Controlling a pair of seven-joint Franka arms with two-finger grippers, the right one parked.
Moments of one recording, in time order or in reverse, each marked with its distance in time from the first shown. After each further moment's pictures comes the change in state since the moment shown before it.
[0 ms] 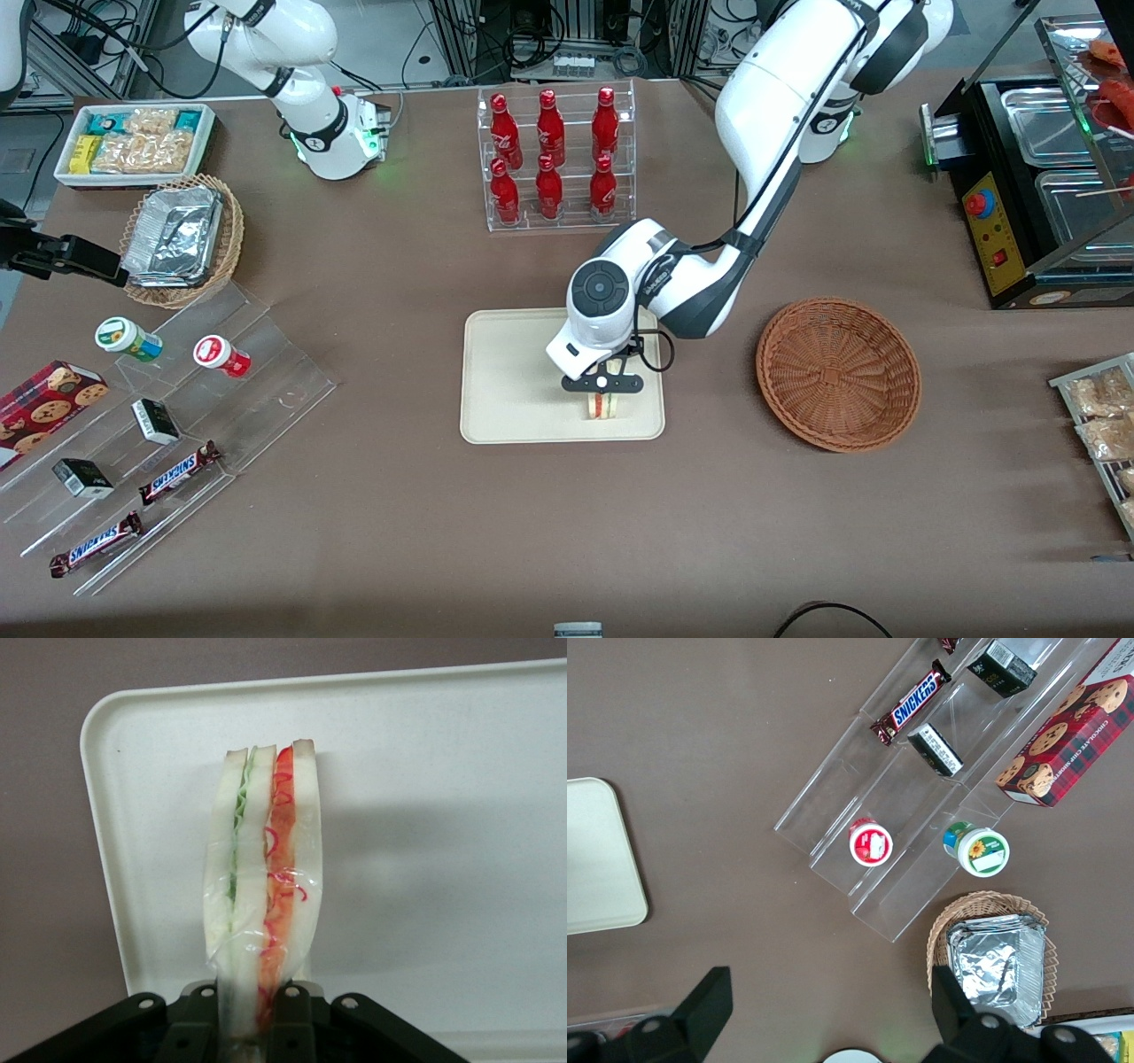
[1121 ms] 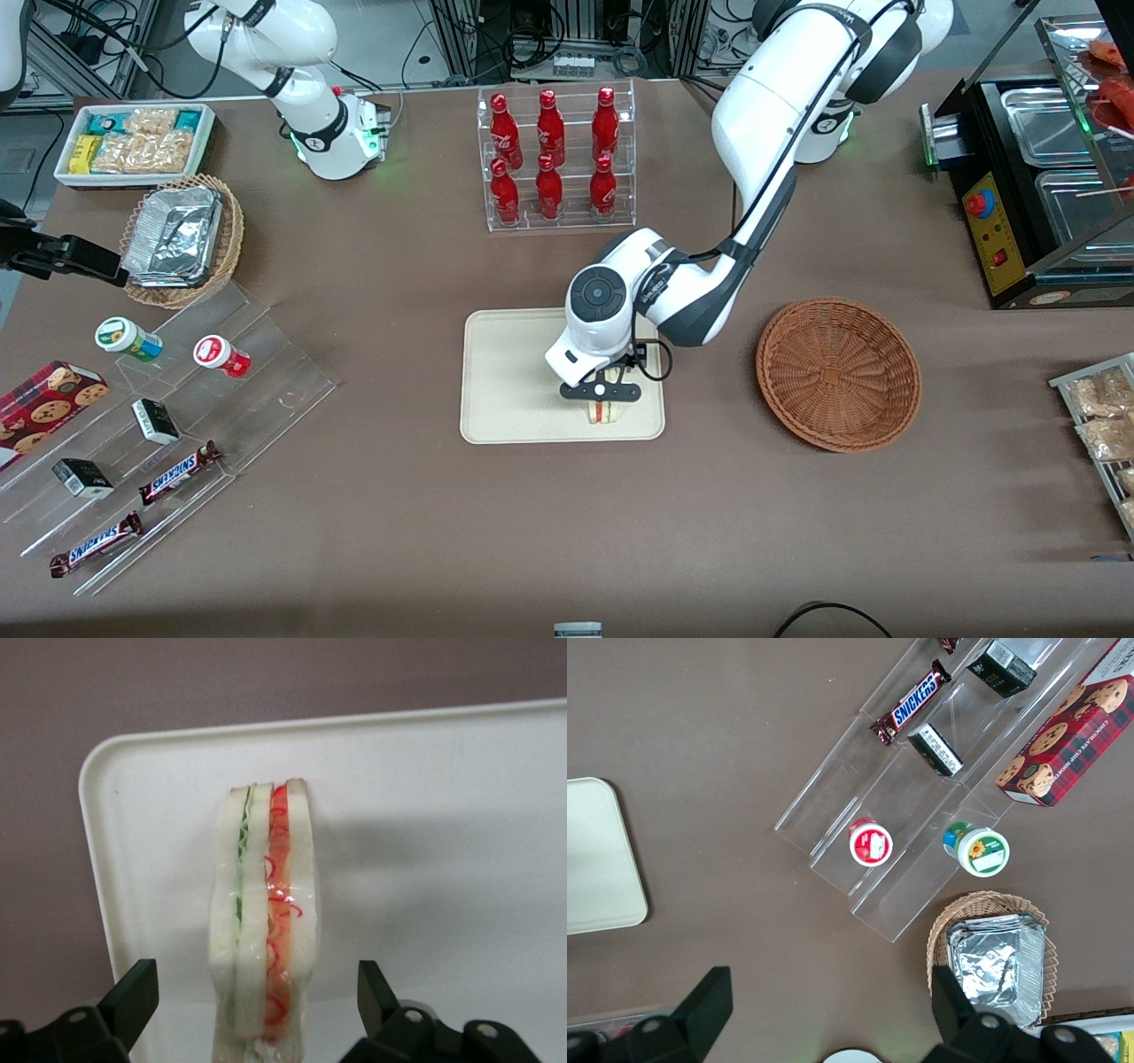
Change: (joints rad) arm 0.003 0.018 0.003 0.036 0.036 0.029 0.002
